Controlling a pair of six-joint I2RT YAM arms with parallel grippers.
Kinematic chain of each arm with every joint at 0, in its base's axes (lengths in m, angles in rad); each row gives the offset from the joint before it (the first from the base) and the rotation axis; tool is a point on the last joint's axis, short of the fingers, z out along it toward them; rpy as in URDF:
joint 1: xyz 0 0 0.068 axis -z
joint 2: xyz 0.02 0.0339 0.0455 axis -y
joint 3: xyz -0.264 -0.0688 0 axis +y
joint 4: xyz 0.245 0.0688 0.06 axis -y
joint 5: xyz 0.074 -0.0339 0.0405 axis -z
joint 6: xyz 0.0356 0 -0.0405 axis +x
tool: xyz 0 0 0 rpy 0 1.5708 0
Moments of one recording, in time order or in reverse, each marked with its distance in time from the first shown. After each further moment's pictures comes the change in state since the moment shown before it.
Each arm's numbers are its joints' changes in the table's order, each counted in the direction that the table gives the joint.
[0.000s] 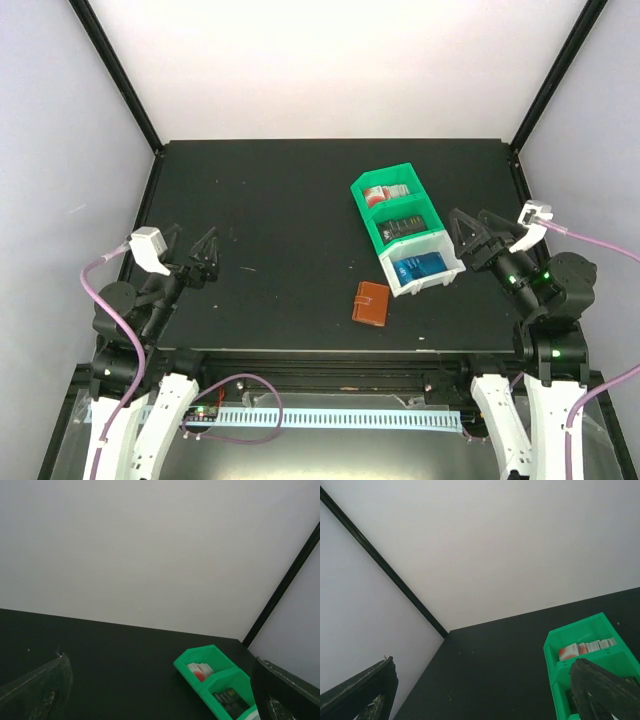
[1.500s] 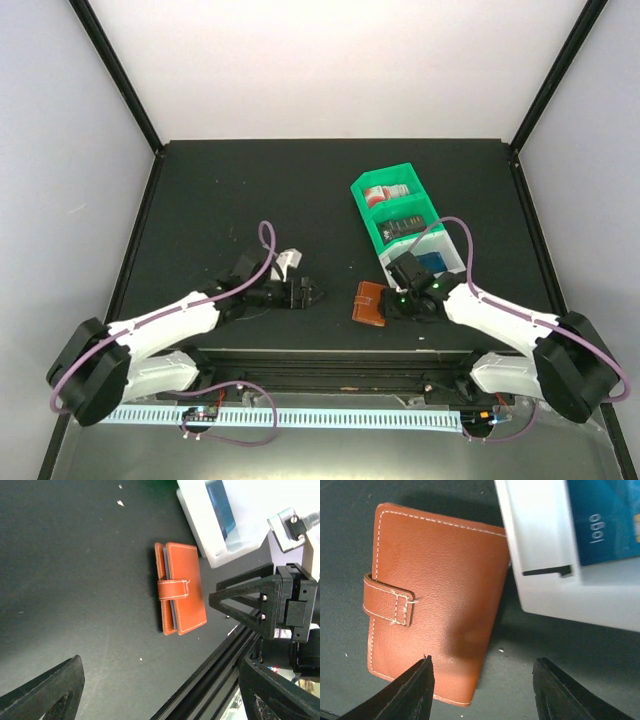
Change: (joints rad) left arm 0.503 -0.792 0.304 0.359 0.318 -0.359; right arm -0.715 -0.703 0.352 -0.127 0.397 0.135
